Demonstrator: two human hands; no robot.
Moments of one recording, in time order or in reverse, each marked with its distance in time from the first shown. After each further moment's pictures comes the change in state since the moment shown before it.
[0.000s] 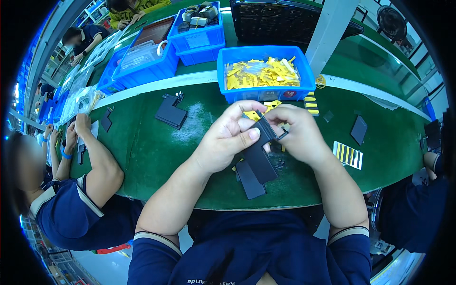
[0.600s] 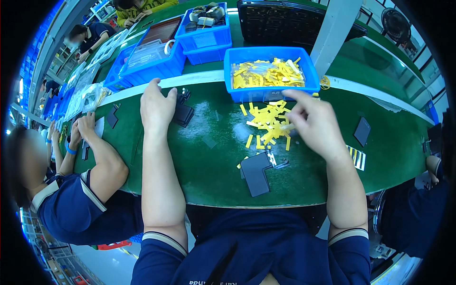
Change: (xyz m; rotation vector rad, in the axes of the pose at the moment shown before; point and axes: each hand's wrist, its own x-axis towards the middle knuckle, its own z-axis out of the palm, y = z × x) left_hand -0.017 0.053 -0.120 1.750 1.175 -0.048; right_hand 0.000 -0.001 -0.021 -0.171 0.162 0.132
